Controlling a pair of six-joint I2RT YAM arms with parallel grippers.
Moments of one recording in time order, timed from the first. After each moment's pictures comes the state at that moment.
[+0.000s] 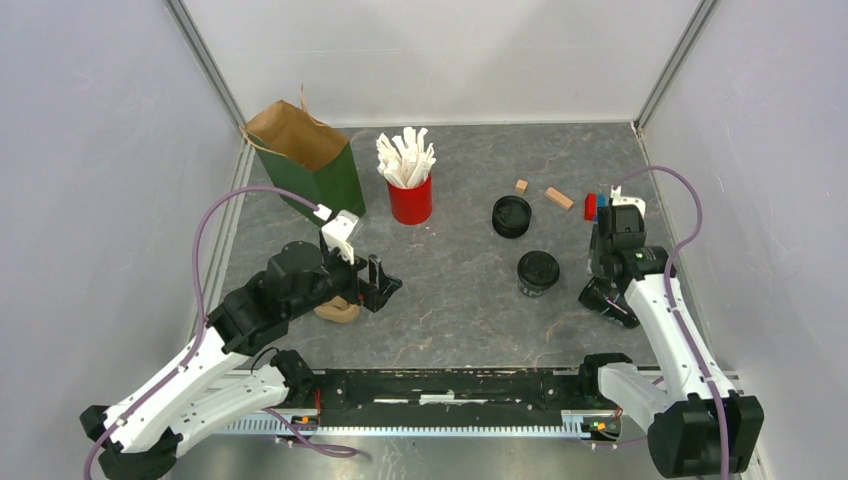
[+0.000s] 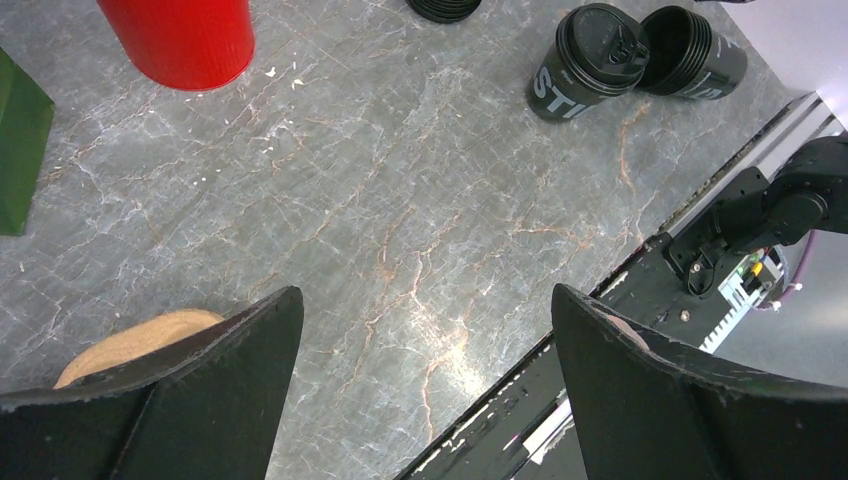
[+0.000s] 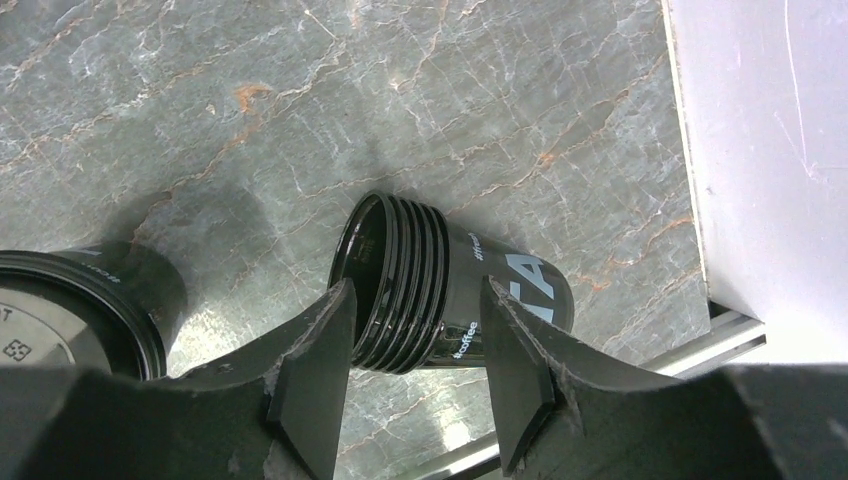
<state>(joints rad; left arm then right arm) -0.82 0.66 0.85 -0.60 -0.04 -0.32 0.06 0.98 0.80 -0.79 0.39 0.18</state>
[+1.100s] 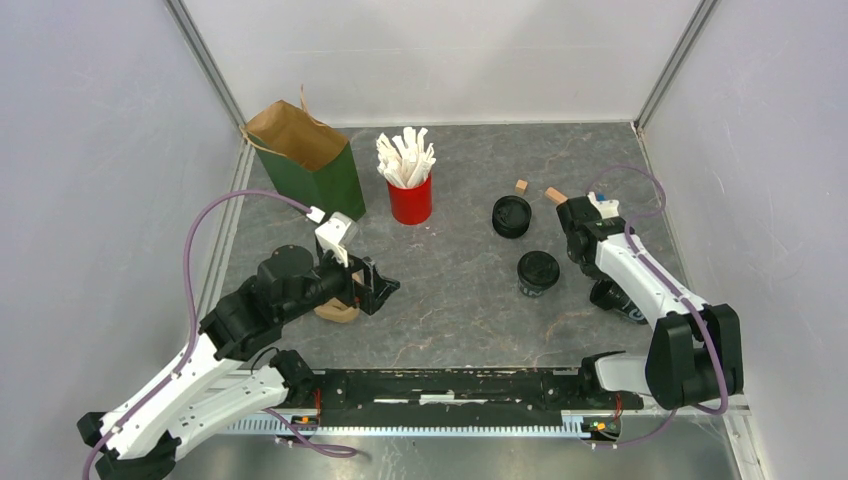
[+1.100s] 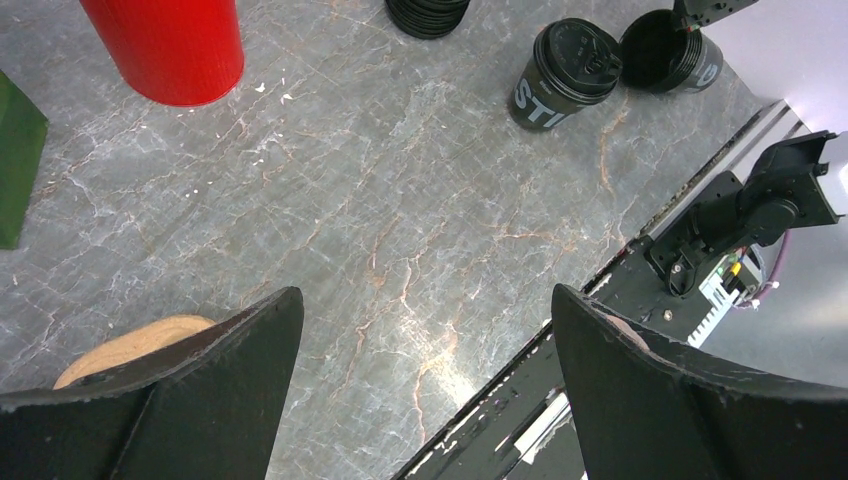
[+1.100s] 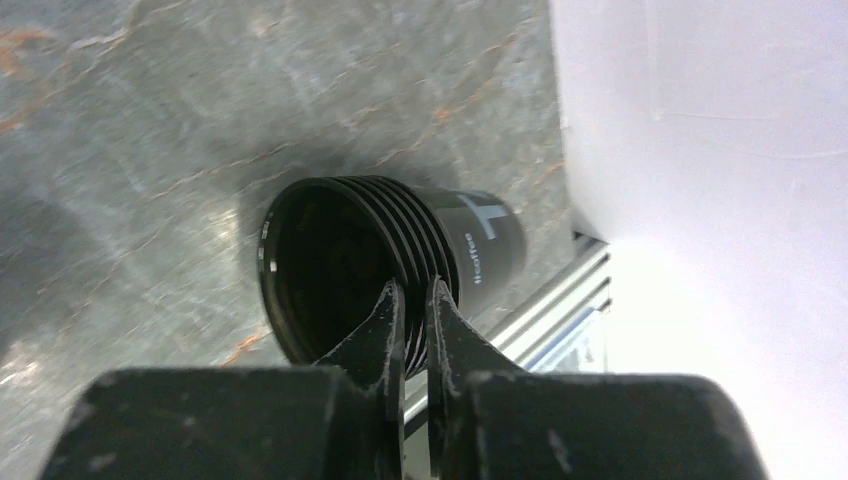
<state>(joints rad) -0.82 0.63 0.85 -0.60 -0.02 -0.32 0.20 1.31 0.86 -0.91 0.72 0.31</state>
